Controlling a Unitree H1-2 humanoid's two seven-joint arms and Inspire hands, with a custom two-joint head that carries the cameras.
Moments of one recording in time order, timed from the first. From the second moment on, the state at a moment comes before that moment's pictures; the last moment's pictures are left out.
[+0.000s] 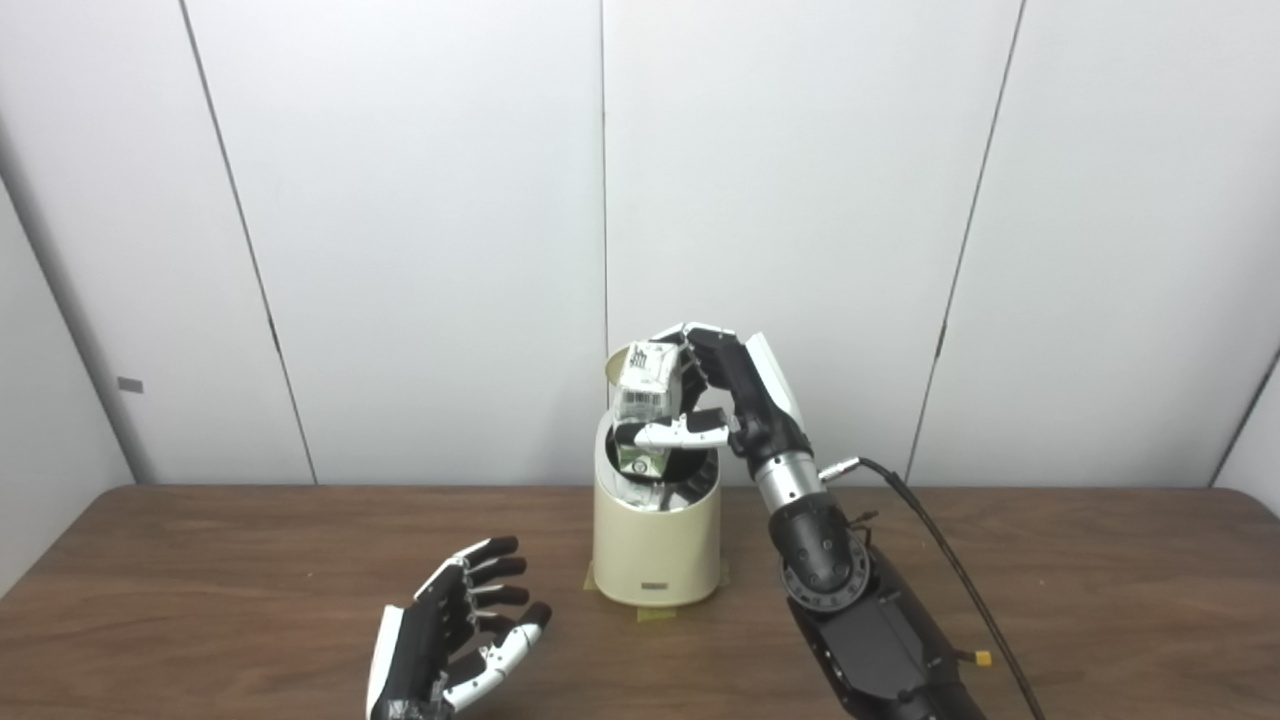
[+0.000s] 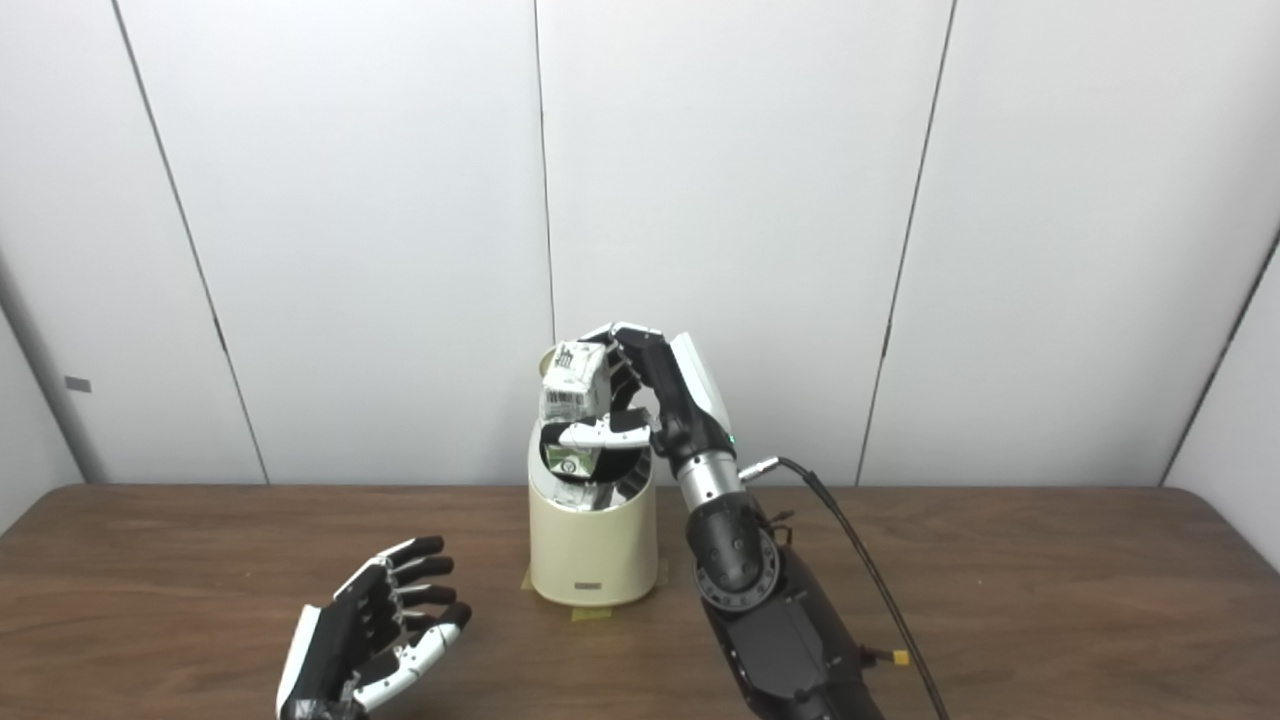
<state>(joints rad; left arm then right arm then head) -0.11 -0.01 0.01 -0.06 0.11 -0.01 0.06 -0.85 -0.02 0.15 0.64 -0.37 -0.25 -0.24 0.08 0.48</state>
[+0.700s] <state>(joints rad) -0.10 -0.01 -0.02 -0.10 0.13 0.00 0.07 -0.88 -0.02 0.18 0.79 -0.44 -0.35 -0.32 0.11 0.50</state>
